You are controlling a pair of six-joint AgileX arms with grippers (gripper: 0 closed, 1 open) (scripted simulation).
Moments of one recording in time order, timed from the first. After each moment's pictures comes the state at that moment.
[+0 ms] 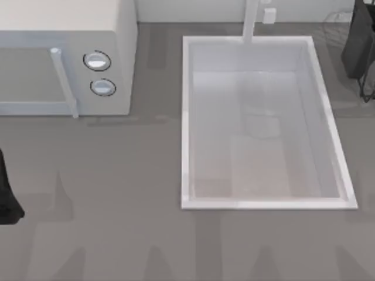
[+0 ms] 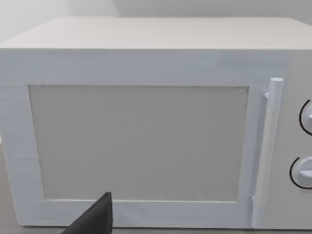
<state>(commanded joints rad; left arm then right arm) 0.00 0.00 0.00 0.00 0.00 0.00 0.00 0.00 0.00 0.00 0.00 0.00</state>
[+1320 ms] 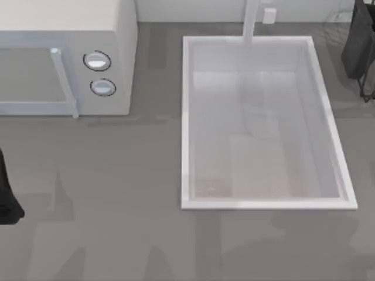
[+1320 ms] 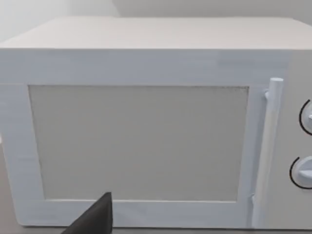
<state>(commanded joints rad) 0.00 0.00 0.00 0.00 0.00 0.00 -0.25 1.18 0.84 -0.76 0.01 -0.24</state>
